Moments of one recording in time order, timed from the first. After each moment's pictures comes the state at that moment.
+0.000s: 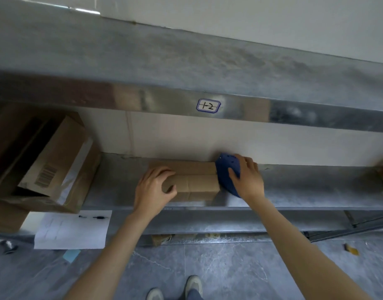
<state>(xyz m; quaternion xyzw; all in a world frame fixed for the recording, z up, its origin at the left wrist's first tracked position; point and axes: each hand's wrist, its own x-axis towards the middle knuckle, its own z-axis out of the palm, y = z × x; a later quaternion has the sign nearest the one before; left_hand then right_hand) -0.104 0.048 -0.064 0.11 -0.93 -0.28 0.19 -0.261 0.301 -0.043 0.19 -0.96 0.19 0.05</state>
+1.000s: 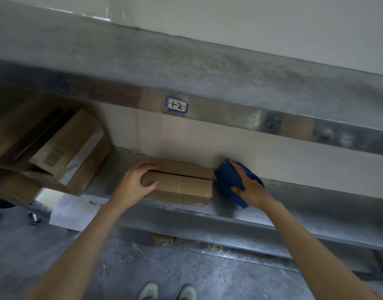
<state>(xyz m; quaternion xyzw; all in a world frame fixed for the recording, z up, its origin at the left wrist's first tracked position) -0.090 0.026 -0.052 0.15 -0.91 -0.35 0.17 -0.306 0.332 -0.023 0.30 -0.91 0.16 -0.24</state>
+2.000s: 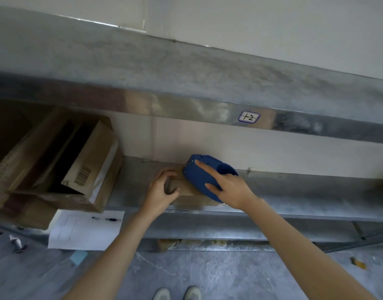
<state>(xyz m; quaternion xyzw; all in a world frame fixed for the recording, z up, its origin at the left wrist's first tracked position) -0.087 0.005 -0.067 0.12 -0.86 -0.47 0.18 -0.197 0.217 0.024 0.45 -0.88 0.10 -0.10</state>
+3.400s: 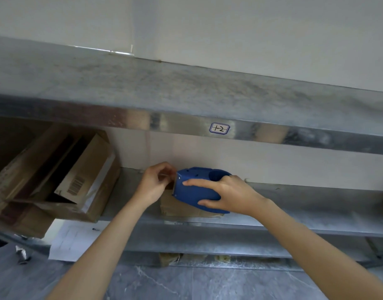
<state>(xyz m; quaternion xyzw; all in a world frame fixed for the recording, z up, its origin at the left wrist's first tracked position) -0.119 0.006 0.007 0.11 -0.81 -0.54 0.18 -0.200 0.234 0.080 0.58 -0.81 0.07 0.02</state>
